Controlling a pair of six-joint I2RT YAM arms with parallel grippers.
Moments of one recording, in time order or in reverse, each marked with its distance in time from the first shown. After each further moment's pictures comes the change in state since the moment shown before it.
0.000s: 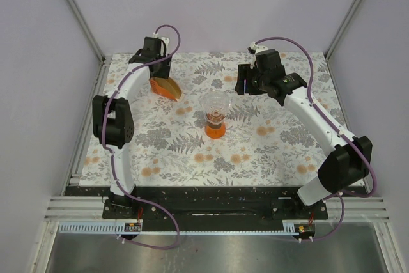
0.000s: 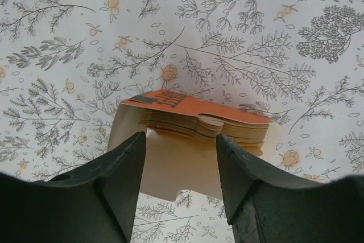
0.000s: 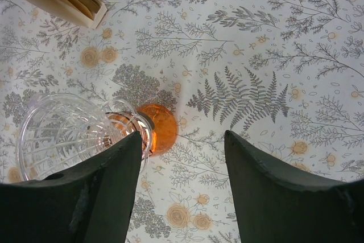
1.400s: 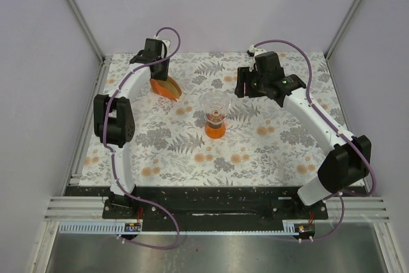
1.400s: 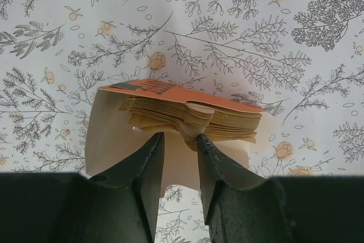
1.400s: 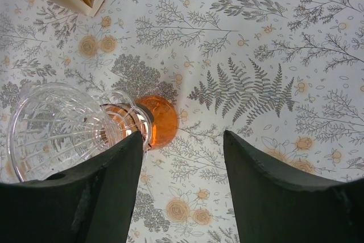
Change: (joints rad) left arm 0.000 0.018 0.003 -0.032 0.039 -0.032; right arm -0.001 0.000 -0.028 0.001 -0.024 -0.006
